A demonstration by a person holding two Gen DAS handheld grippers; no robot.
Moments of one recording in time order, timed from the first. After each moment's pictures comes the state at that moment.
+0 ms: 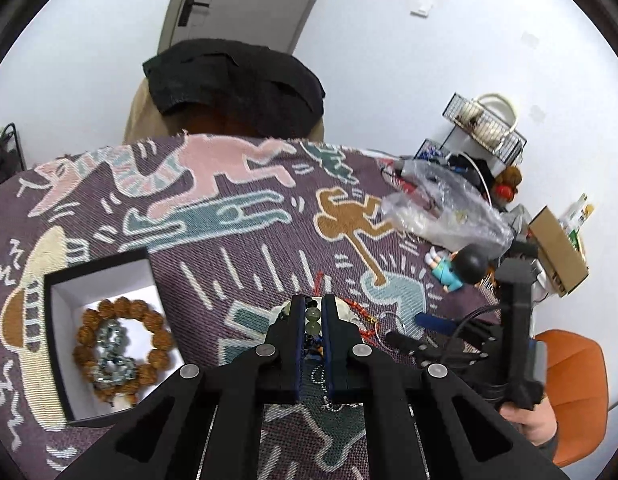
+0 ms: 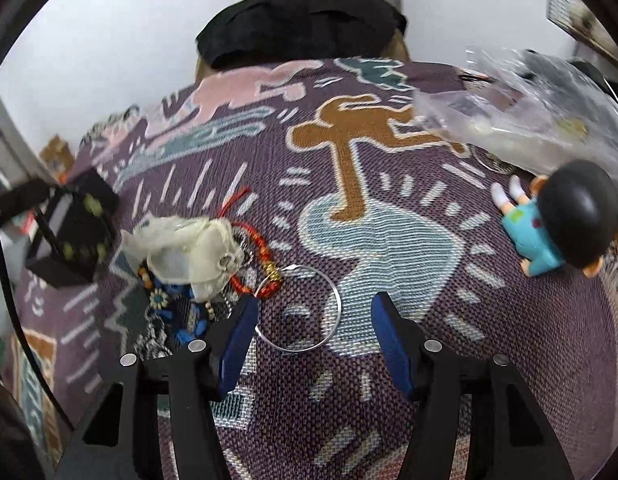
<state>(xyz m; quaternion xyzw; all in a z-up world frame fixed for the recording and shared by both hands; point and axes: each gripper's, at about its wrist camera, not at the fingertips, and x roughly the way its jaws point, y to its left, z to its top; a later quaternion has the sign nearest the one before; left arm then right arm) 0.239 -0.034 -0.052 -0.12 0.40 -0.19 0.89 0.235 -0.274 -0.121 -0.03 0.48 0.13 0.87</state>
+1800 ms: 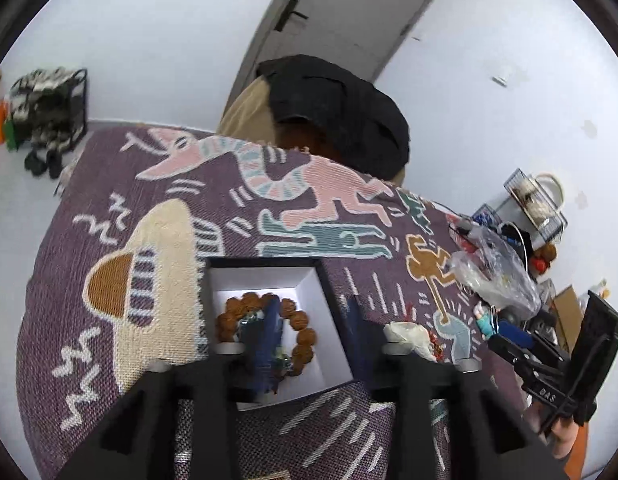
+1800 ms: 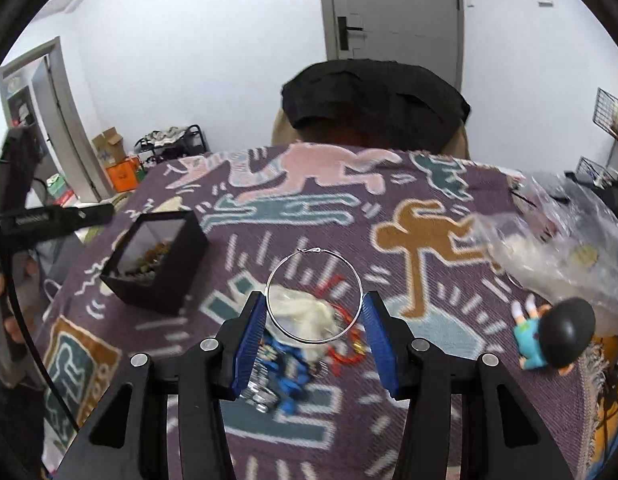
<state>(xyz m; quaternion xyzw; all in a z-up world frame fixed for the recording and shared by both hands) 0.224 0.098 -0.062 -0.22 0.39 -0.09 0.89 0.213 -0.220 -0.039 -0.06 0.37 0.22 0.90</state>
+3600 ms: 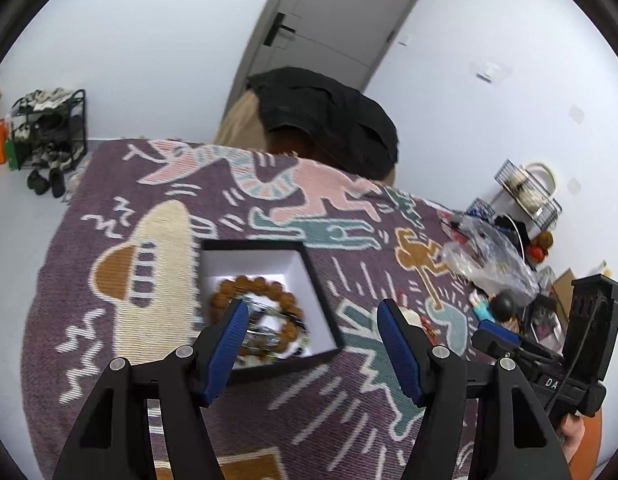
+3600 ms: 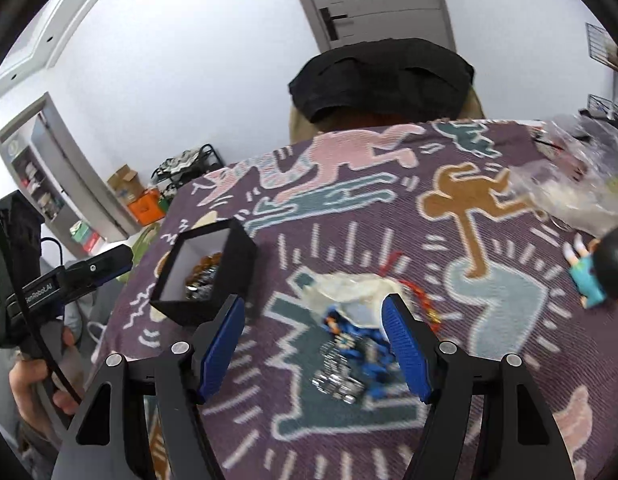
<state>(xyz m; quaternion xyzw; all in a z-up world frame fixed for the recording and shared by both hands) 0.190 0.067 -0.052 -0.18 0.37 -0.10 0.91 0.197 -0.224 -0.053 0.06 0.40 0.22 0.89</state>
